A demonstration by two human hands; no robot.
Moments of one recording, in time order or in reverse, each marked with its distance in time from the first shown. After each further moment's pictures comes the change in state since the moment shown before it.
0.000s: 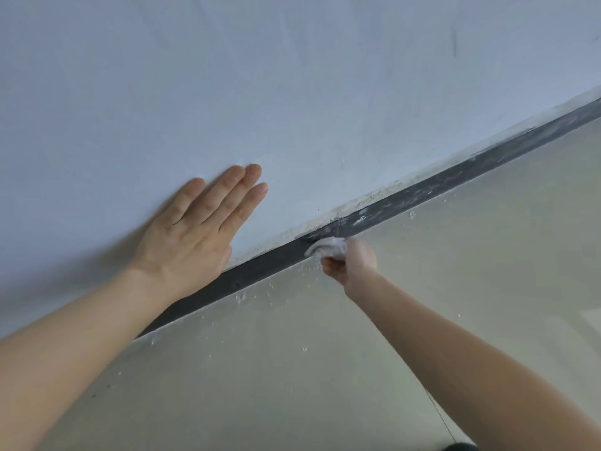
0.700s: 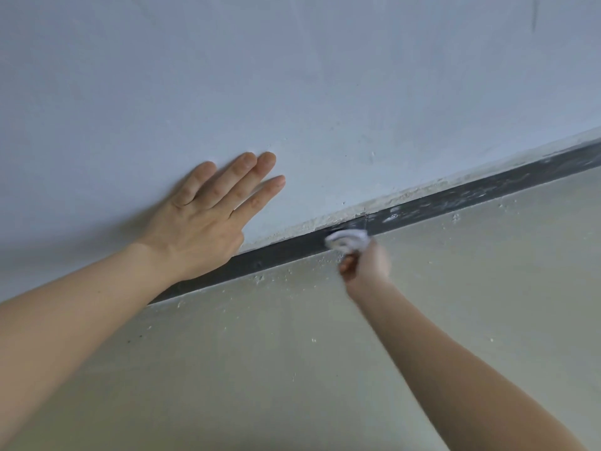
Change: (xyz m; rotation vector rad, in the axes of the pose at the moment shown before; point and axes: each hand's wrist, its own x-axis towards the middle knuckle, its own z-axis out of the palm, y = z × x) left_hand 0.002 -0.005 -0.006 -0.012 -0.088 0.067; right_hand 0.023 0.018 0.008 0.200 -0.098 0.043
